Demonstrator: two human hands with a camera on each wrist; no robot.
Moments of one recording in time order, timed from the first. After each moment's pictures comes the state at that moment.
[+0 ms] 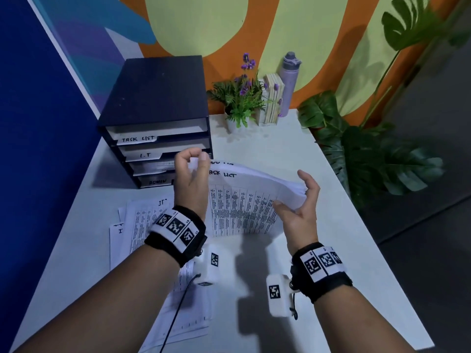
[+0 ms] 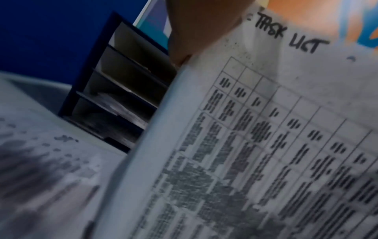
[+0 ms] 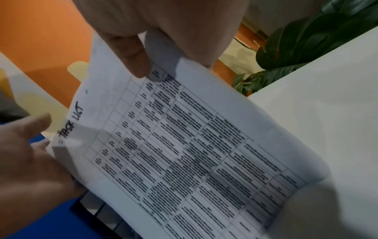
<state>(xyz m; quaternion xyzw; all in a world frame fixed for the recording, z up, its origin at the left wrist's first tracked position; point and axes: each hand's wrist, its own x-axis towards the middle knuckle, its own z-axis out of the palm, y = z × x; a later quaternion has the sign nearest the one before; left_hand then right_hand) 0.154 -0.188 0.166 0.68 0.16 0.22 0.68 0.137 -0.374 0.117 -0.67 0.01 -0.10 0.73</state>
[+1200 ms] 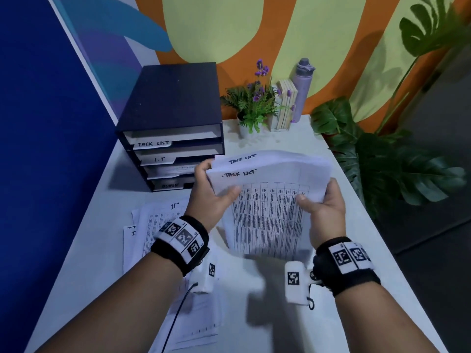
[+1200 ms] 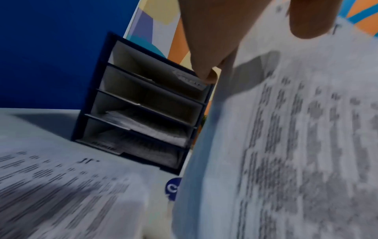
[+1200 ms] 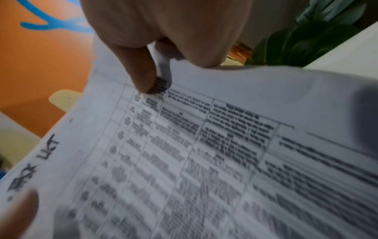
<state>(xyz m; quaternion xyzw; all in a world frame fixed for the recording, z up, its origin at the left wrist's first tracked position) 0.150 -0.163 0.142 0.78 0.06 0.09 0.61 0.167 -0.386 0.130 -0.62 0.04 -0.07 0.78</state>
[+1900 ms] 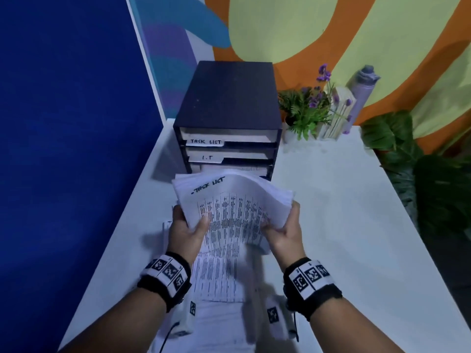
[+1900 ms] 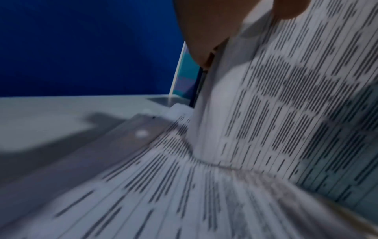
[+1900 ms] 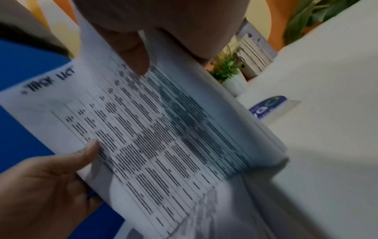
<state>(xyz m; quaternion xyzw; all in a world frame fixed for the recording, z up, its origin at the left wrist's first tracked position) 0.088 -0.045 0.081 0.73 0.26 0.15 0.61 0.149 -0.237 0.095 -0.71 -0.04 0.07 0.70</state>
